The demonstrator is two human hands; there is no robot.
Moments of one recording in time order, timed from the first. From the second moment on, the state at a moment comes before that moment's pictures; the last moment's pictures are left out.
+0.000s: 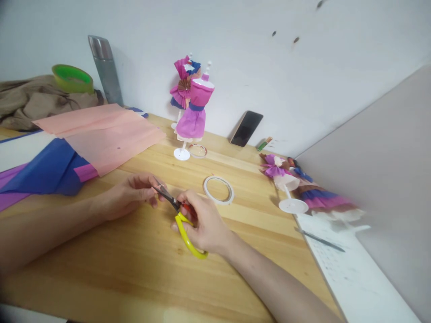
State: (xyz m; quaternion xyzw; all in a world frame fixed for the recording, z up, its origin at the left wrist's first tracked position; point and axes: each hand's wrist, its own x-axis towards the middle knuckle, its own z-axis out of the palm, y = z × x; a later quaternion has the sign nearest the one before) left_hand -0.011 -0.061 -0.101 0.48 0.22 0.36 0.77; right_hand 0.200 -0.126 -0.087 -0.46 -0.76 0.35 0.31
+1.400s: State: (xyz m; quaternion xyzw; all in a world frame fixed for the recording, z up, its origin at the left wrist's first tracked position) left_hand 0.007 -0.087 -0.102 0.69 0.35 0.28 0.57; right_hand 0.180 -0.124 -0.098 -0.50 -0.62 0.43 0.42
